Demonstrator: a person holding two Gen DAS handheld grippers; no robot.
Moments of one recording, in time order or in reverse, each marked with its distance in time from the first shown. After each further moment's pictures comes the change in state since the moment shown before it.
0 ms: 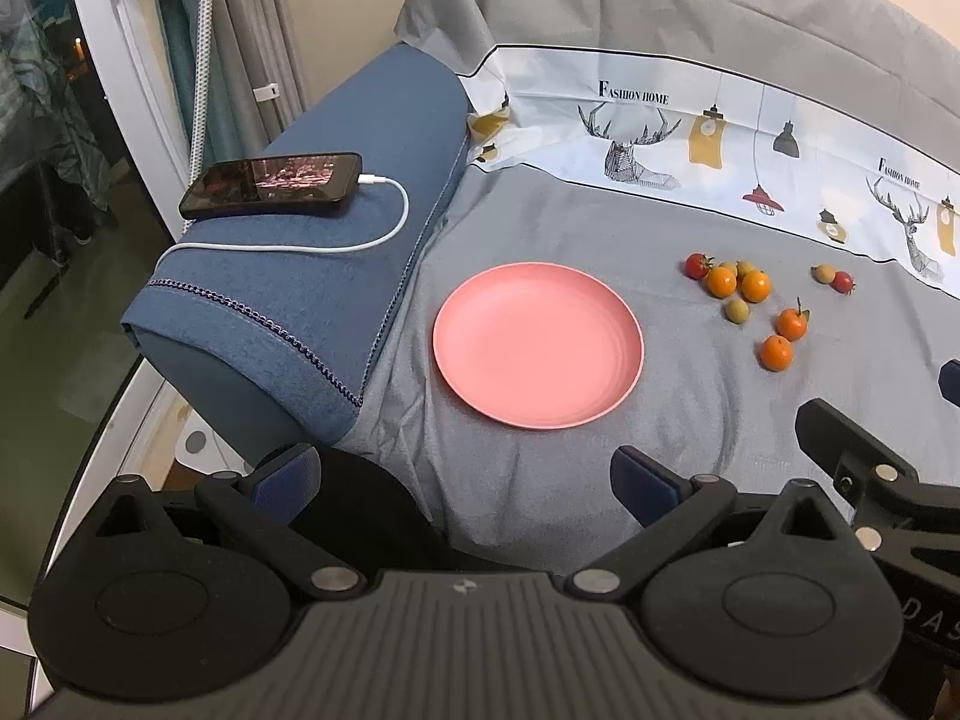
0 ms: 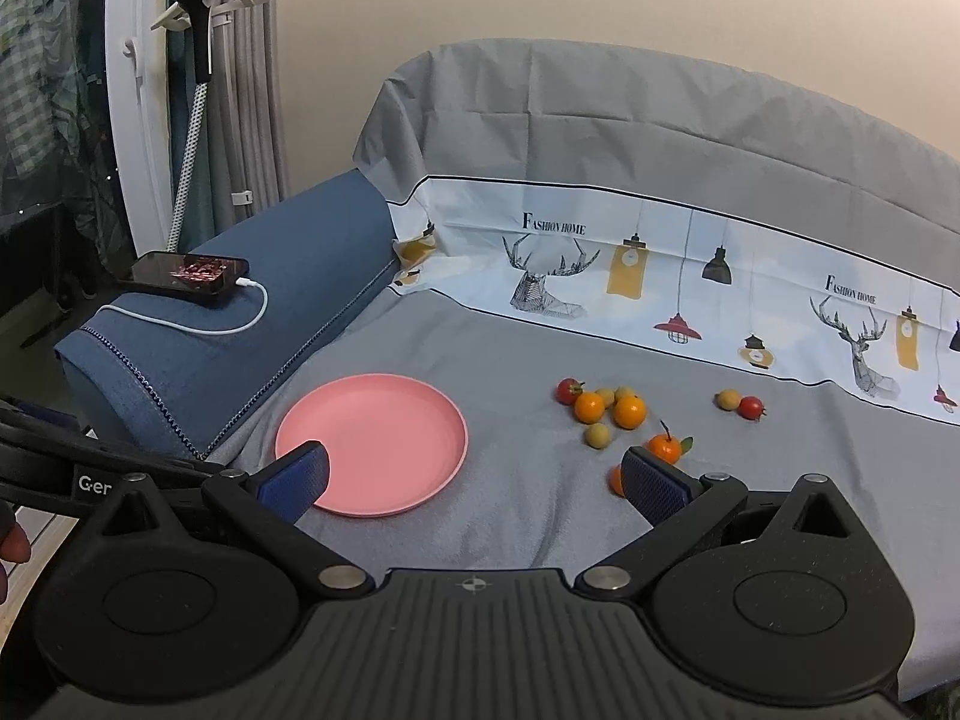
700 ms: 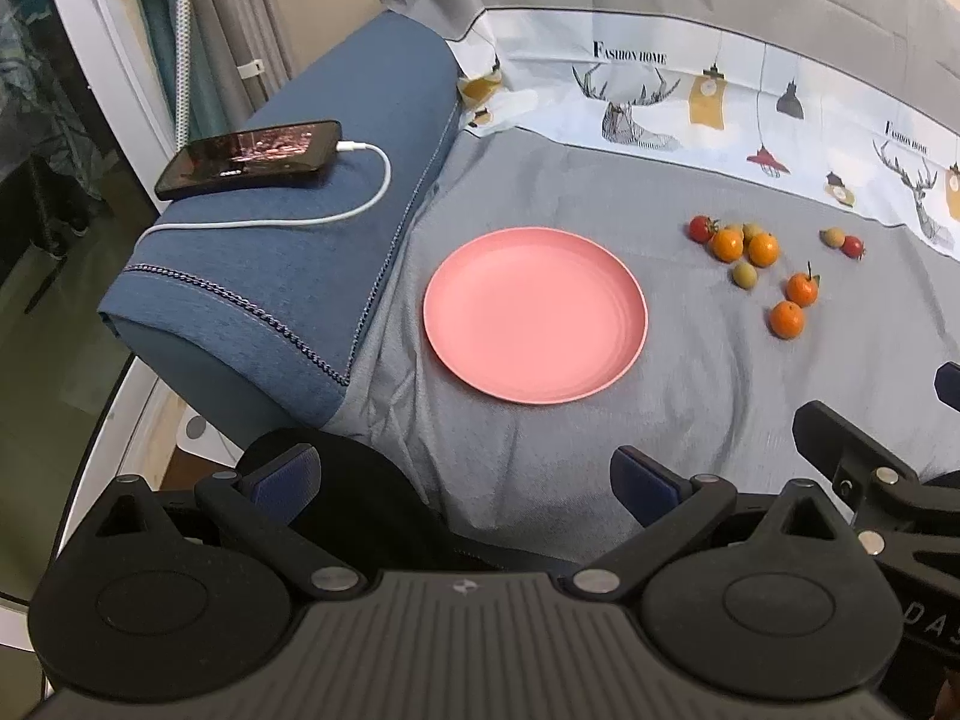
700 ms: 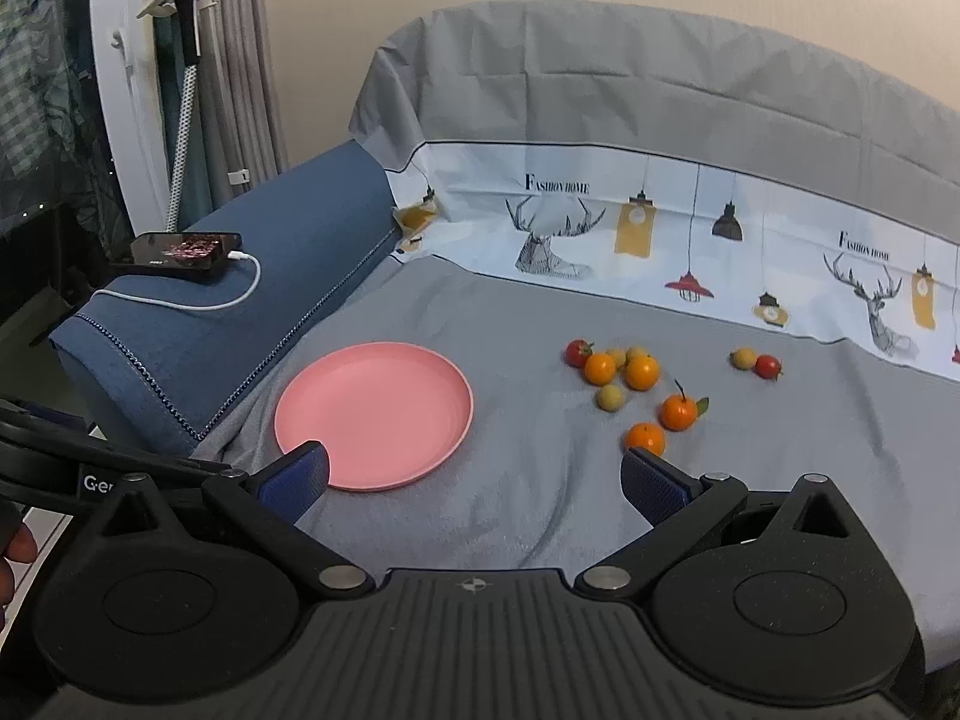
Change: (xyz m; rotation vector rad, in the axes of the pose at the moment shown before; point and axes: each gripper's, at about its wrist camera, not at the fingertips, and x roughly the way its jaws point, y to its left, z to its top) left arm 0.024 -0.013 -0.002 0.037 0.069 0.013; right arm 0.025 -0.016 -0.014 0.030 0.054 0.000
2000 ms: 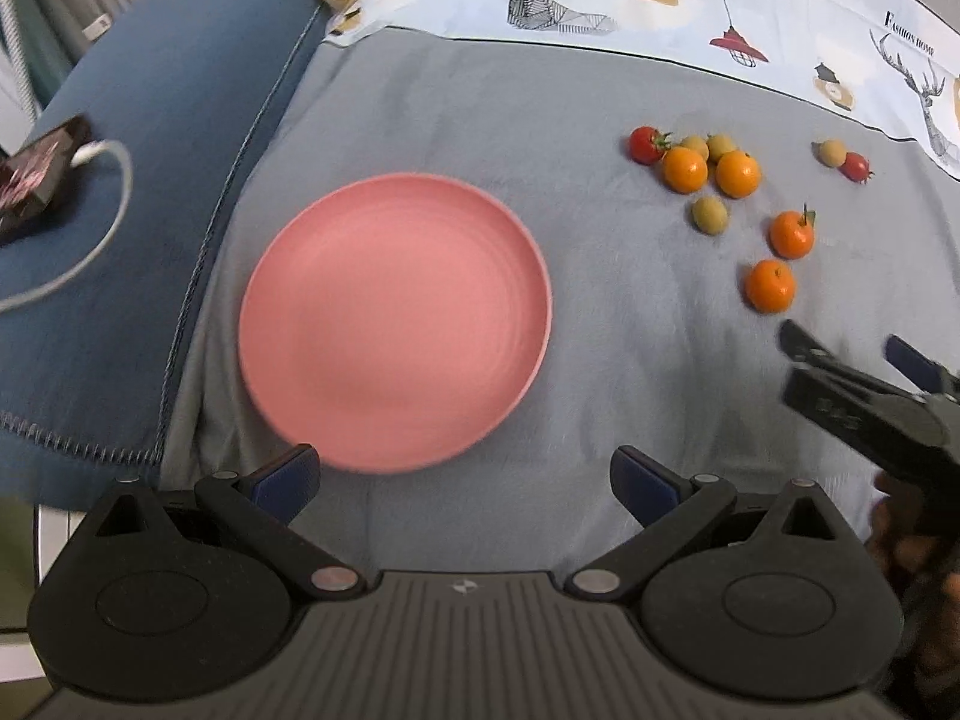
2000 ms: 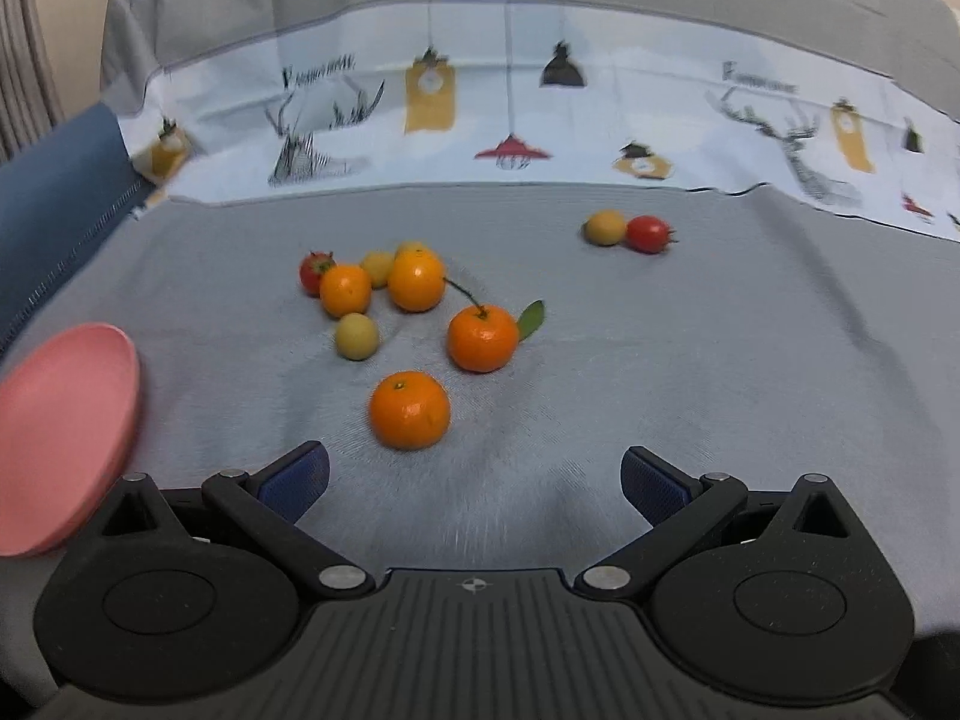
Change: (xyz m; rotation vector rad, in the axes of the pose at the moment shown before) left arm 0.127 -0.099 0.082 0.115 0.247 -0.055; right arm 0.203 -0.161 -0.039 0.198 0.123 -0.197
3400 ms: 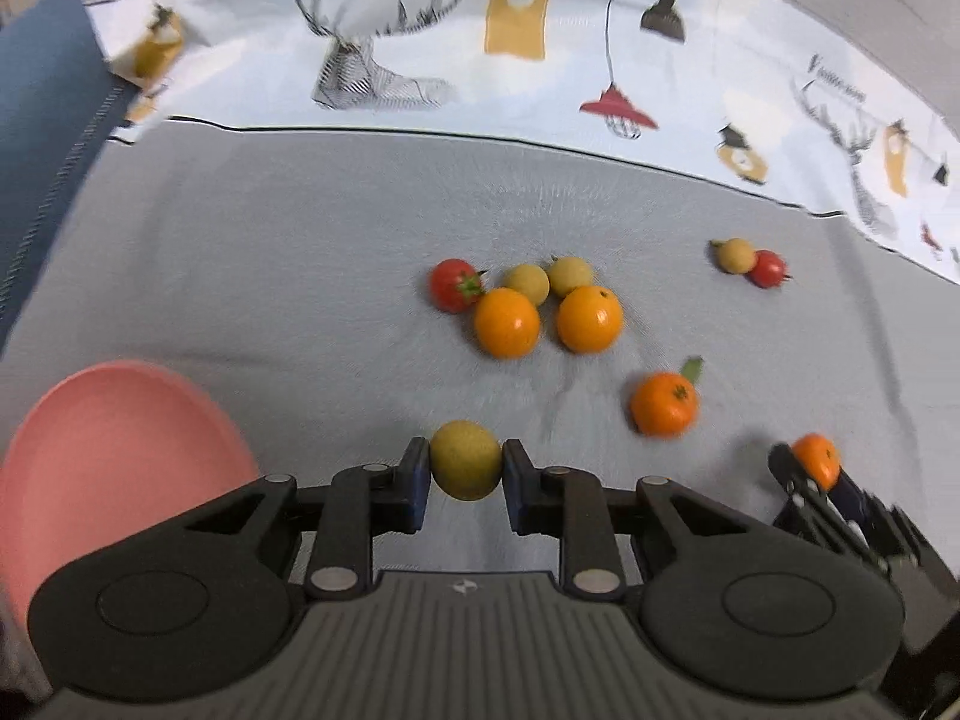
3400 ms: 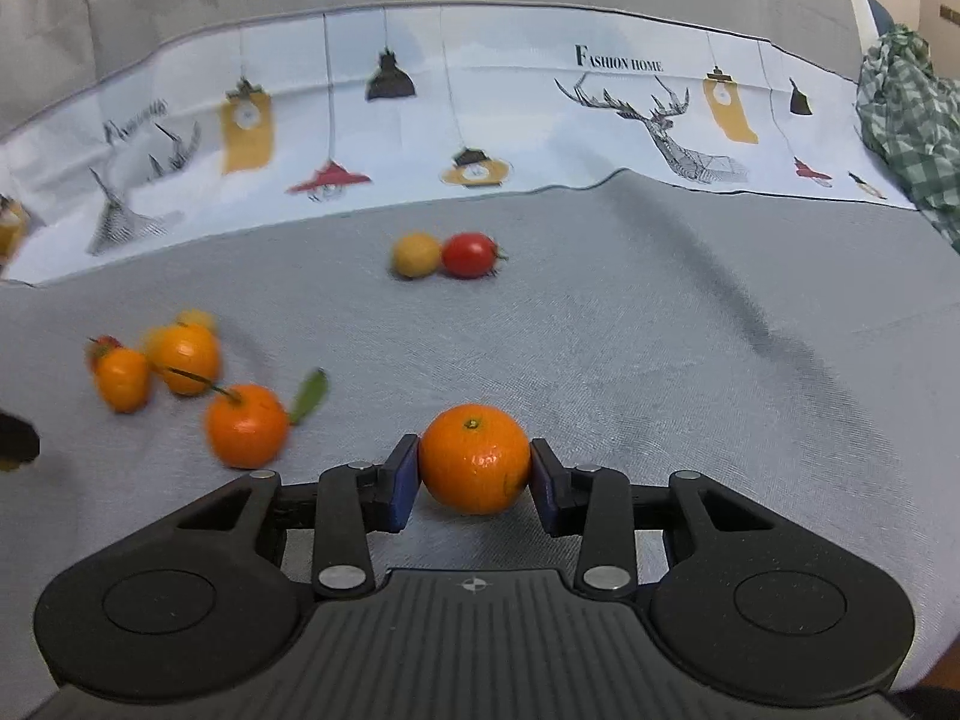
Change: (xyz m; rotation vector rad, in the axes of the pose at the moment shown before) left arm 0.058 -0.088 0.089 0.023 -0.119 -0.236; right arm 0.025 -0.068 0.022 0.165 -0.075 -0.197
